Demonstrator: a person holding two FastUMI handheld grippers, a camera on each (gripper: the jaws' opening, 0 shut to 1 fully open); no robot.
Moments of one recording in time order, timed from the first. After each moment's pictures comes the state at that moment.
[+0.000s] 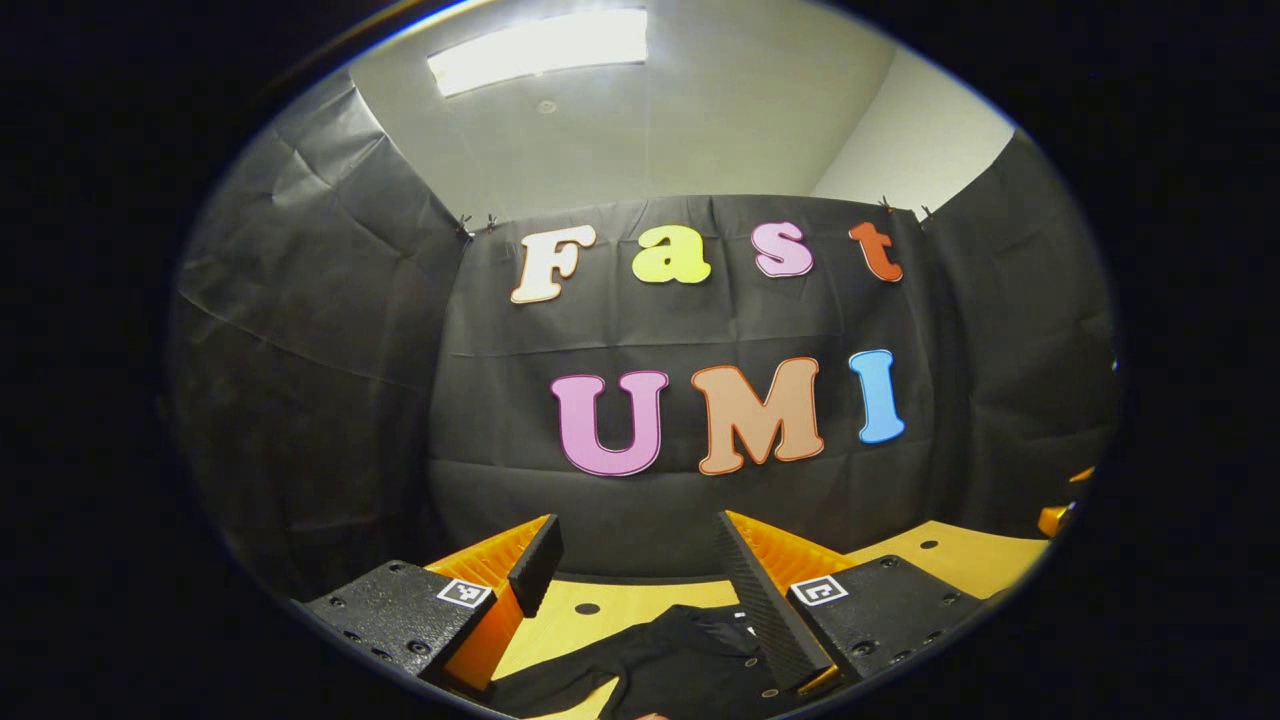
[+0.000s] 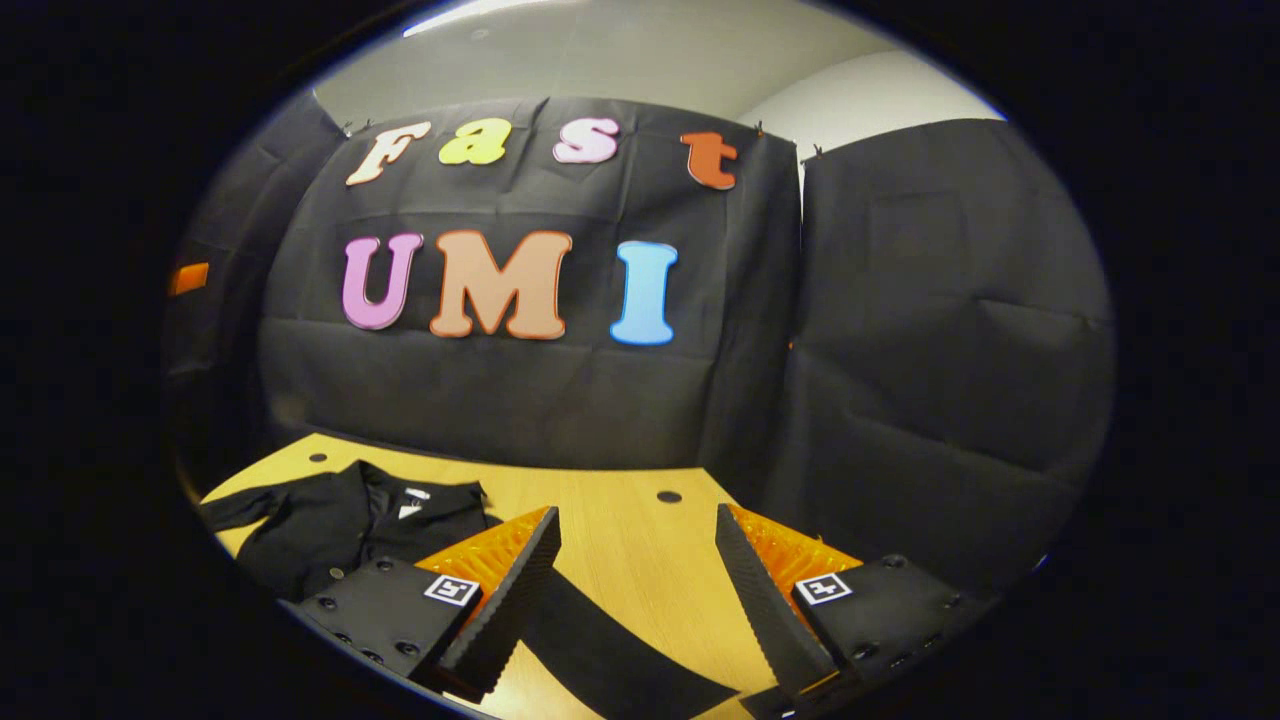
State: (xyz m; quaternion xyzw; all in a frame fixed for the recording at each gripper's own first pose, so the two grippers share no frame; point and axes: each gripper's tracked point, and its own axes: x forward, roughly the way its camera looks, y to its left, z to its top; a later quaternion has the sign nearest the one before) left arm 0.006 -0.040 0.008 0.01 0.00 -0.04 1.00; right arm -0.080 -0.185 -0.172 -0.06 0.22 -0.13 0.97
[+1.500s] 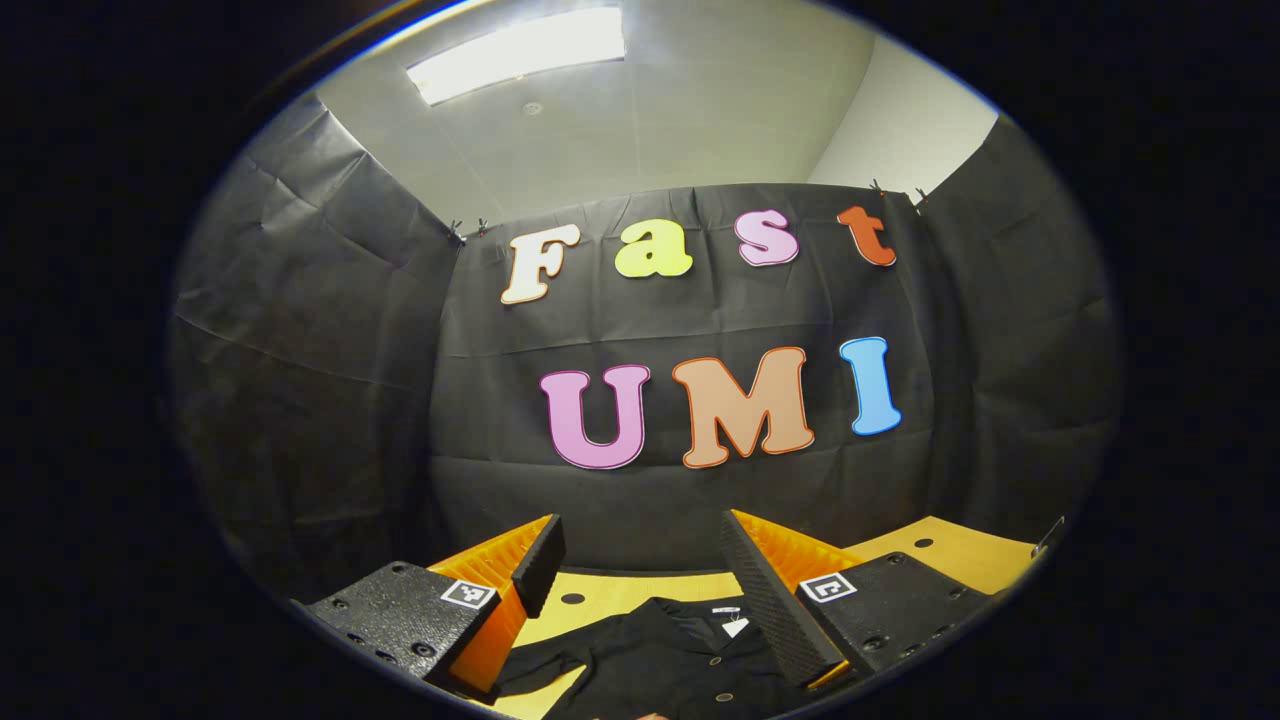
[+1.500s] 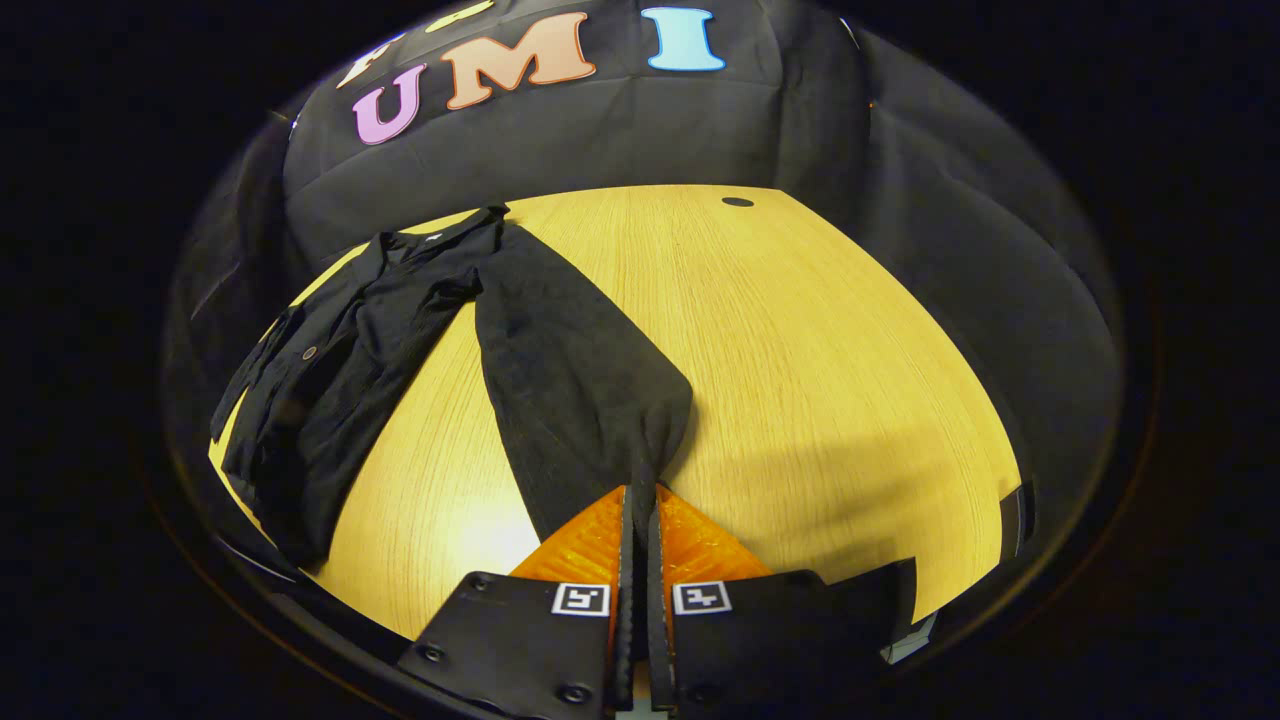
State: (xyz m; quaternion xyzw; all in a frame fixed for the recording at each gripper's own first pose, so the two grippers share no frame) left arm -0.011 -0.105 0.008 0.03 0.02 -0.01 1.00; right arm -0.137 -0.194 -0.405 0.00 0.52 -0.02 0.85
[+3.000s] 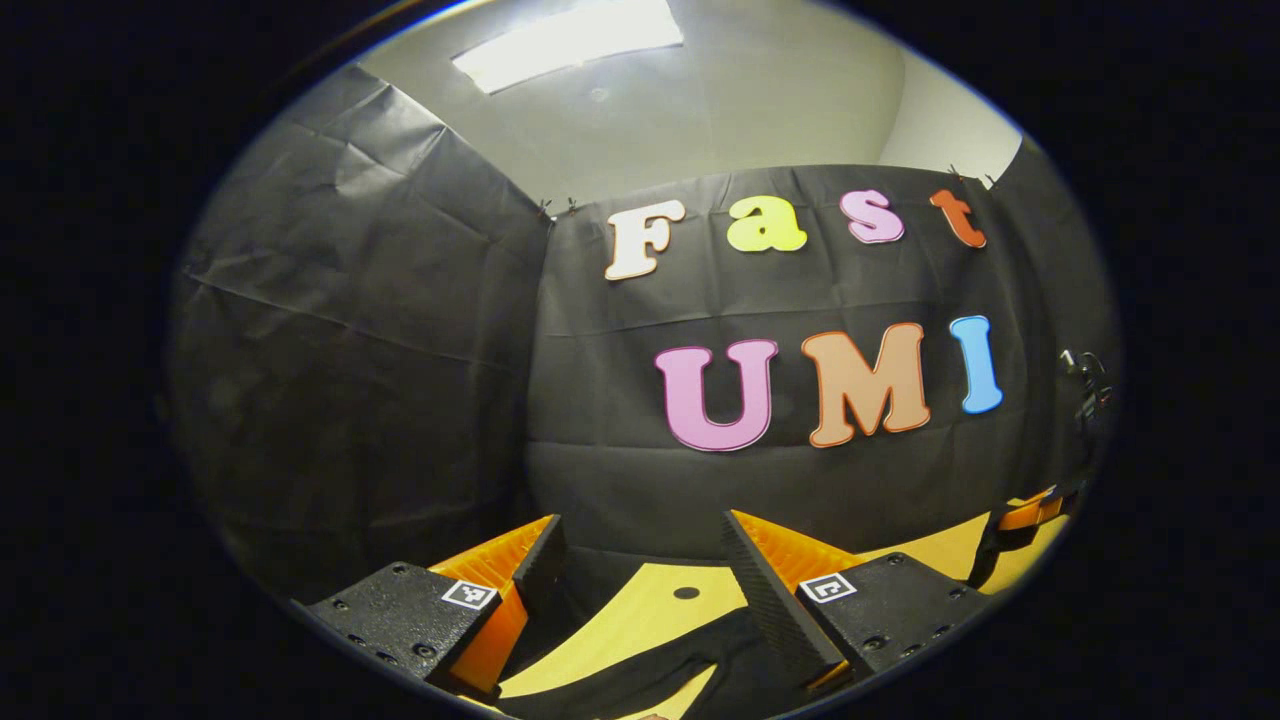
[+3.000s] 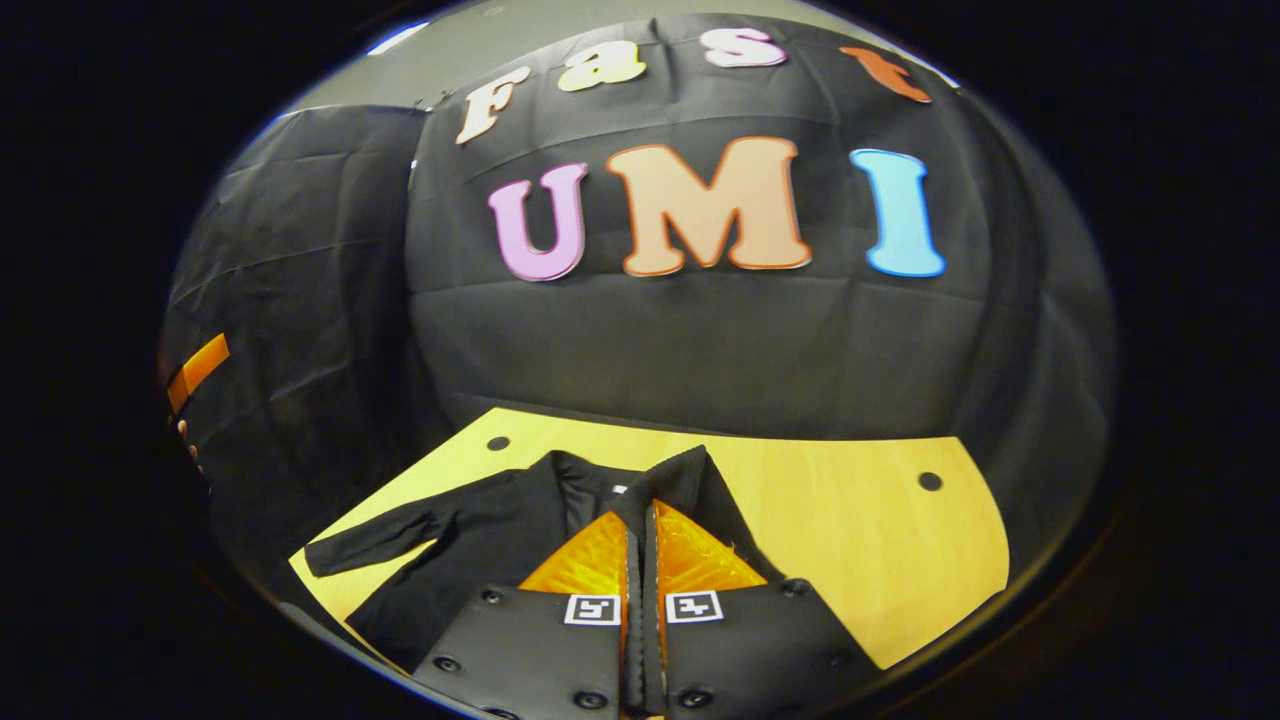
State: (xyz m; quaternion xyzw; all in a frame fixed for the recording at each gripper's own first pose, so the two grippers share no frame) left arm 0.009 0.096 -0.030 0.03 0.03 0.10 0.99; right arm 0.127 0.087 -0.202 -0.02 0.34 0.18 0.92
